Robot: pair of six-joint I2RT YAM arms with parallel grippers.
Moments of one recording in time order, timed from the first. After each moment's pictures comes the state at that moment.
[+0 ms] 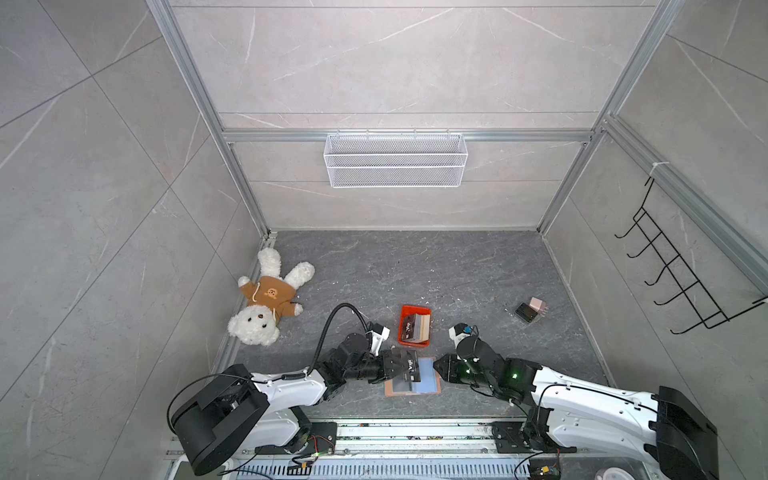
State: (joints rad) left arm -0.84 1.24 0.25 0.49 0.52 -1.09; right arm 0.97 1.06 0.45 -0.23 0.02 0.97
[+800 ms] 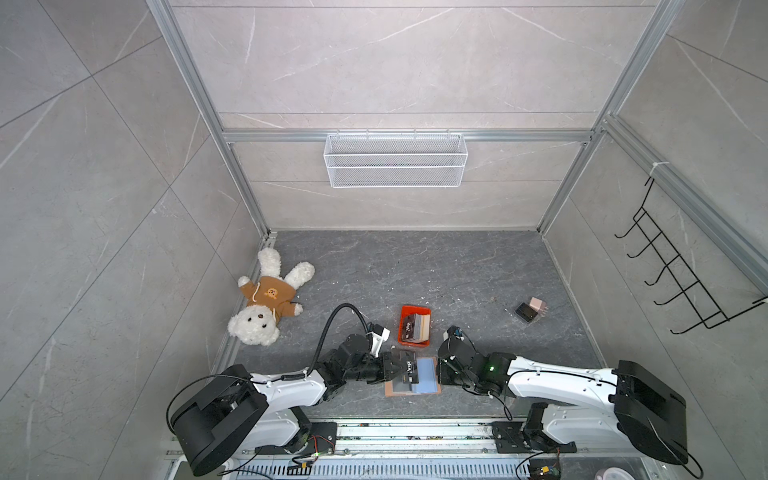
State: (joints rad) left arm -0.84 1.25 0.25 0.47 0.51 -1.03; right arm 1.01 1.27 0.53 -0.32 0.11 0.97
